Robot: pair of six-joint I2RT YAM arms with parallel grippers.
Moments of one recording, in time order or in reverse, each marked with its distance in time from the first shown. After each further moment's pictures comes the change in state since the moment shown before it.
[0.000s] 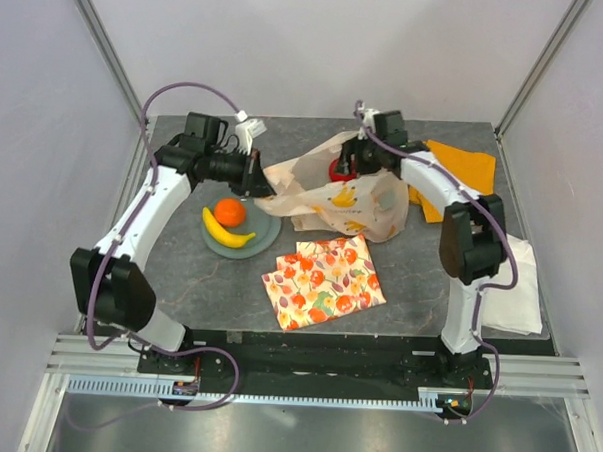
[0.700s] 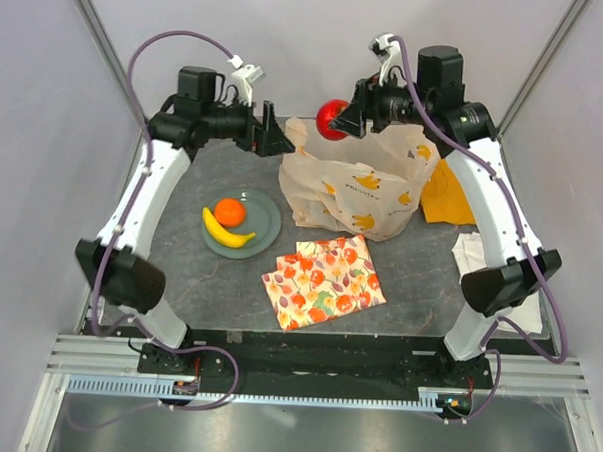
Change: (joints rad) left arm -0.038 0.228 0.464 0.080 -0.042 -0.110; right arm -0.032 -0.292 0.402 -0.335 -0.379 -0.128
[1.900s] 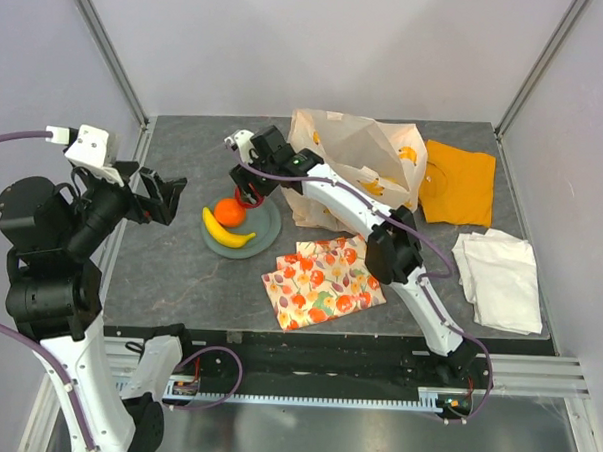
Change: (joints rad) left arm 0.444 -0.870 -0.198 -0.221 -0.257 0.126; right arm 0.480 0.671 0.311 0.036 0.488 -0.142
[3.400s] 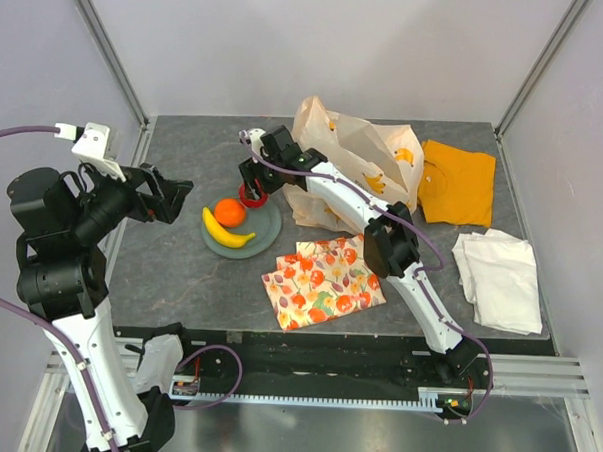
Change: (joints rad) left arm 0.116 0.014 -0.076 -0.017 0.175 -0.067; right arm -0.064 0.093 0.034 0.054 -0.064 0.150
